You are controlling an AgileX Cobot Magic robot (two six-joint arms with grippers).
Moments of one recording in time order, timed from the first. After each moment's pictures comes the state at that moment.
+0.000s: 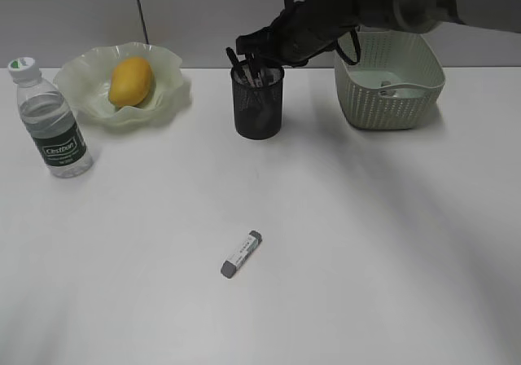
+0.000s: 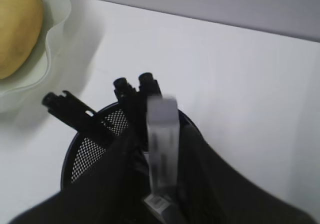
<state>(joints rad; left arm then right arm) -0.14 0.29 -0.46 -0.19 0.68 0.12 0.48 2.33 -1.89 0.14 0.36 0.06</state>
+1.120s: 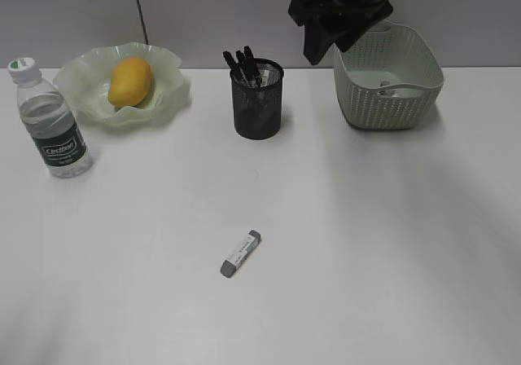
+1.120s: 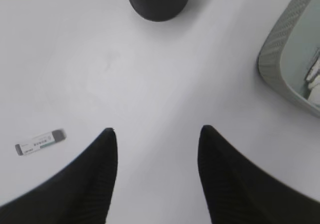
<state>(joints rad) -0.14 0.29 -0.46 -0.19 0.68 0.12 0.48 2.04 -1.96 0.06 1.20 -0.15</state>
